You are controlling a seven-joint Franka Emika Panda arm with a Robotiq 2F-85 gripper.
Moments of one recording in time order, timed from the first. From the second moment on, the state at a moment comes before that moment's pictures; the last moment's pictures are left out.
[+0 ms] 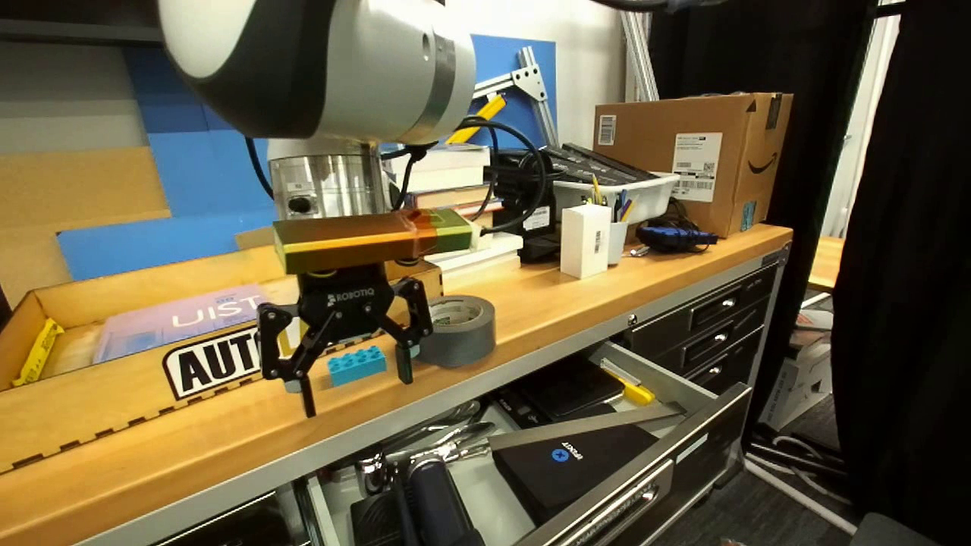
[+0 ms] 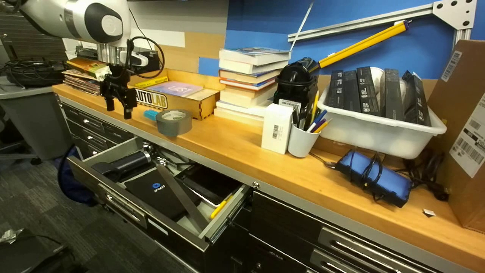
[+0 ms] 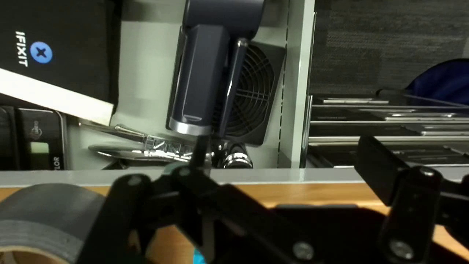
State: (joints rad) arm 0.26 0.18 0.22 -1.95 0.06 2.05 0.41
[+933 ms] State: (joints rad) arm 0.26 0.31 0.14 -1.86 0.01 2.26 0.55
